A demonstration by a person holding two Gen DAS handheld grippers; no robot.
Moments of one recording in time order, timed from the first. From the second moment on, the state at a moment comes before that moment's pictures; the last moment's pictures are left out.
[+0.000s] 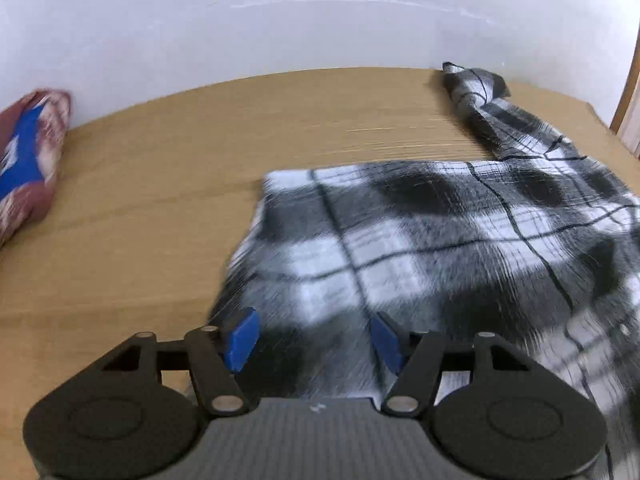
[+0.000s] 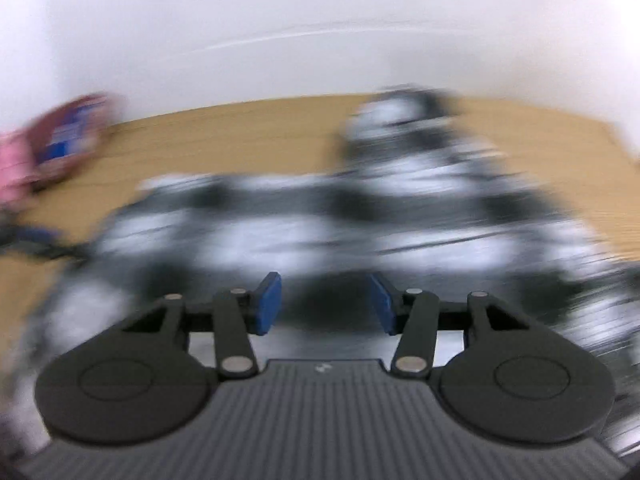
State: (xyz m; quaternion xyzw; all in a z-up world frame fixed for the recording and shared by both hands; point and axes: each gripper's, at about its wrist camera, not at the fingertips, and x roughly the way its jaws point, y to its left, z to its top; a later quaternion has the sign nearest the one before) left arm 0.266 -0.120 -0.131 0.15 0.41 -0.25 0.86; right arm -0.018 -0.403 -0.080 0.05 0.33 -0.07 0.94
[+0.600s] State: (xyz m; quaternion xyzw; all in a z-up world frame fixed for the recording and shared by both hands) left arm 0.308 -0.150 -0.136 0.09 0.44 -0.14 0.88; right arm 0.020 -0.546 -0.117 -0.08 0.38 -0.14 0.91
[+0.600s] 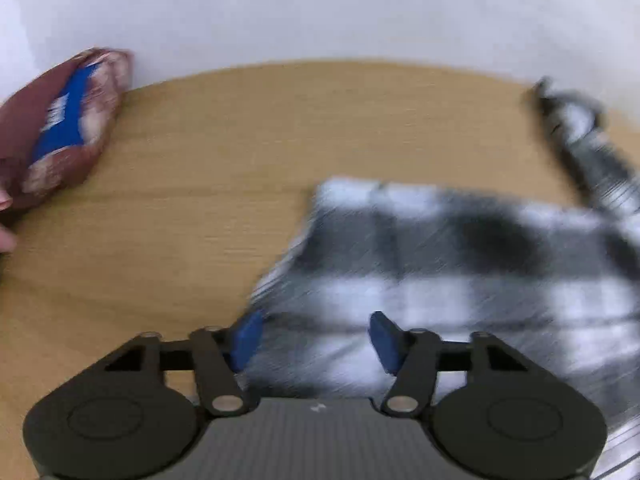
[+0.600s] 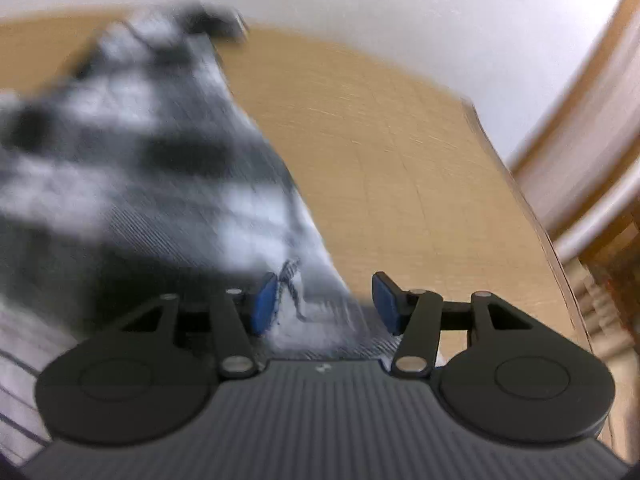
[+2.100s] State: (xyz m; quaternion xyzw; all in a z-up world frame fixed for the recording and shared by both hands) left arm 0.052 0.021 -0.144 0.18 0.47 -0.31 0.81; right arm -0.226 -0.186 -0.153 -0.04 0.40 0.10 0.91
